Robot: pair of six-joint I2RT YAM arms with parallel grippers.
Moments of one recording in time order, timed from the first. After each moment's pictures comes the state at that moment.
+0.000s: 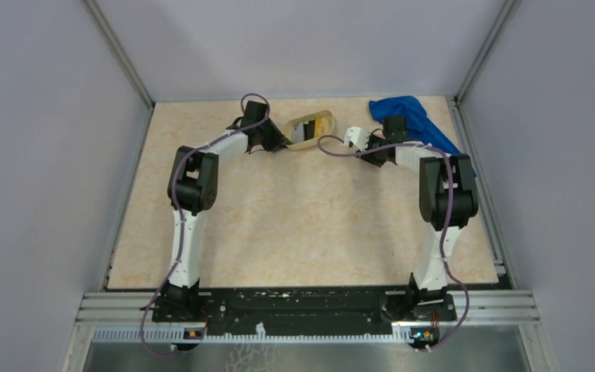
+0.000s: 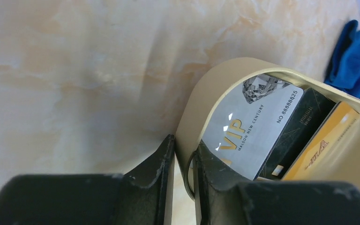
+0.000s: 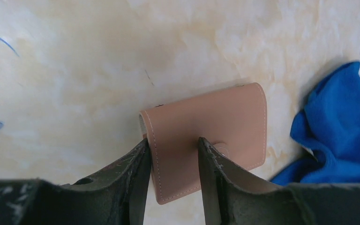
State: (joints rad) left arm -0.35 2.34 1.76 -0.18 0.17 -0.94; right arm 0.14 1.97 1.27 -0.16 -0.35 -1.12
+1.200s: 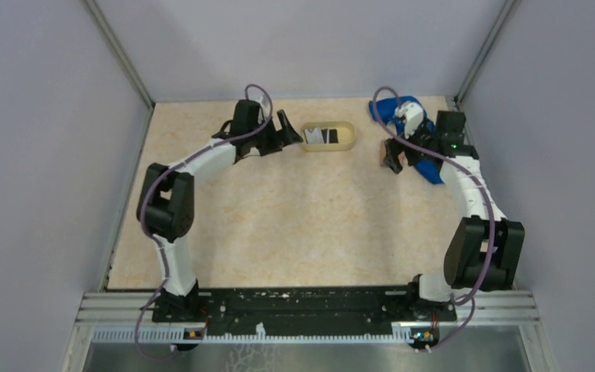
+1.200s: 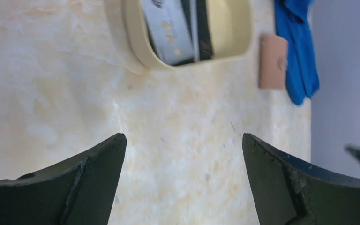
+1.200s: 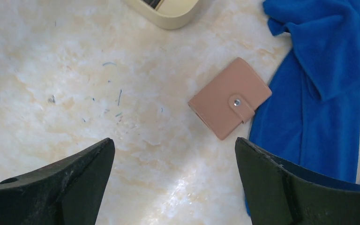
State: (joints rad) left arm -0.40 2.07 1.56 -0.14 0.29 -0.71; right arm -0.08 1.49 1.14 -0.44 -0.57 -0.64
